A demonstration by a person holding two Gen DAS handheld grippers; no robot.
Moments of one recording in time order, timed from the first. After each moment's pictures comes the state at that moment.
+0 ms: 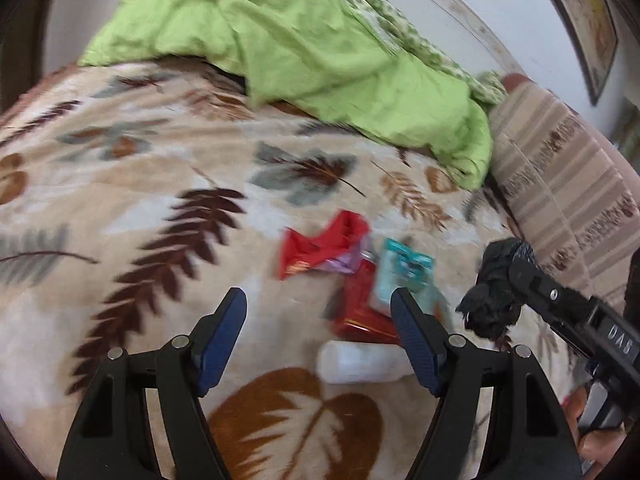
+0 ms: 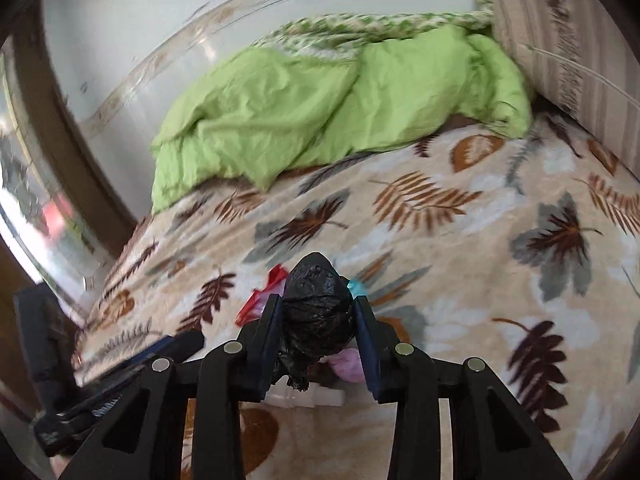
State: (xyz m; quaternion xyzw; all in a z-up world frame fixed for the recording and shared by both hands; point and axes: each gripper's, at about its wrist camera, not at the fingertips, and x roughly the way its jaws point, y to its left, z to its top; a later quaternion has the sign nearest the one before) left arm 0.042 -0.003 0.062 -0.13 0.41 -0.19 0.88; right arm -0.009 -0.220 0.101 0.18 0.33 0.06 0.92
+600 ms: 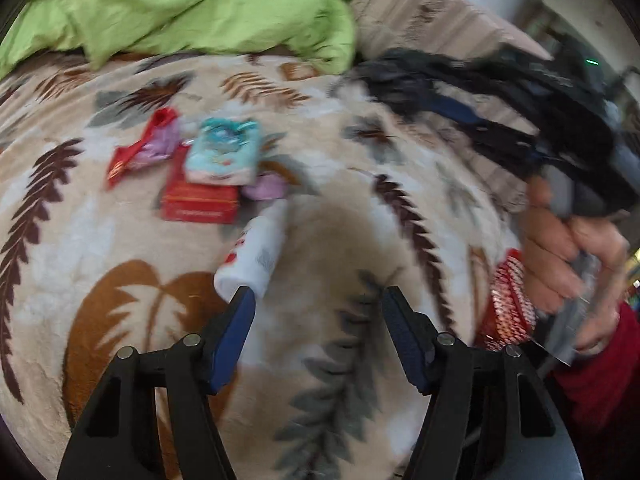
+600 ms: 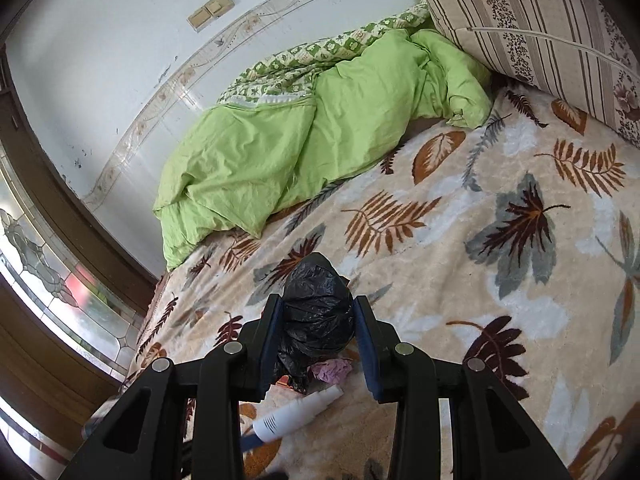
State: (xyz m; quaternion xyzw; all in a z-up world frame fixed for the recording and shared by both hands) left arm -0.038 -0.058 0.063 -0.02 0.46 -0.41 0.79; right arm -0.038 -0.287 0.124 0.28 0.29 0.05 0.91
